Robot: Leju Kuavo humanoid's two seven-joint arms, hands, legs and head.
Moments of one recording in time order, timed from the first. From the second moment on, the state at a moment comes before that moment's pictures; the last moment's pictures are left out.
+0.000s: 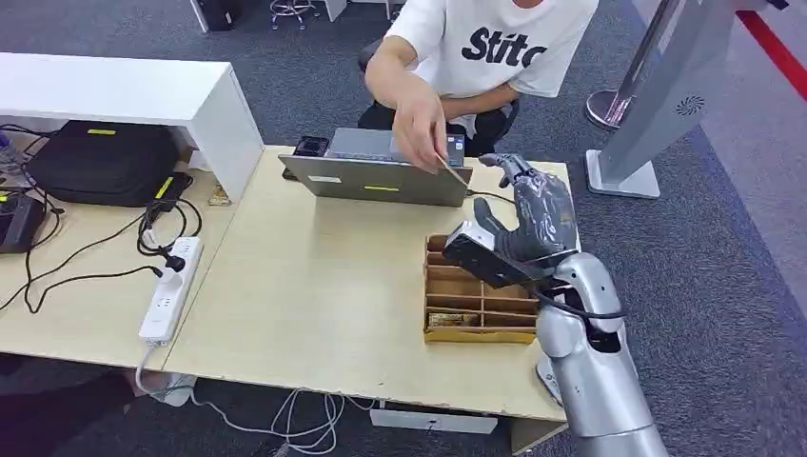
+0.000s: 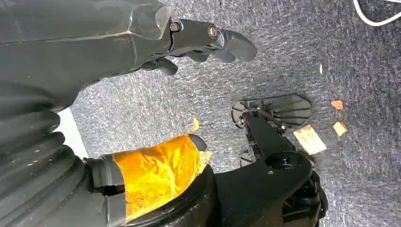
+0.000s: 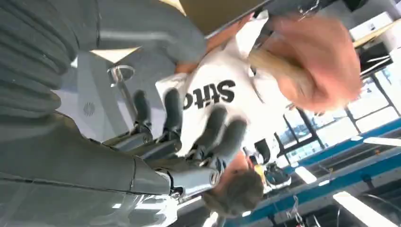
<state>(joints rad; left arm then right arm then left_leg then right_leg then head) -0.14 -0.10 1.30 -0.22 -1.28 -0.16 -0.06 -0.54 0.21 0.30 -1.24 1.05 -0.17 -0.20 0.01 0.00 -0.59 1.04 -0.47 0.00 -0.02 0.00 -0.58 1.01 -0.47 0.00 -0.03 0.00</state>
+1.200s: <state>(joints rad) -0.15 -0.08 1.29 -0.22 -1.30 -0.08 -0.10 -0.45 0.09 -0.48 -0.94 0.18 0.14 -0.37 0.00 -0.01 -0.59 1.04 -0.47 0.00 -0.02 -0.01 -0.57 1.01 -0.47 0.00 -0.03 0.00</state>
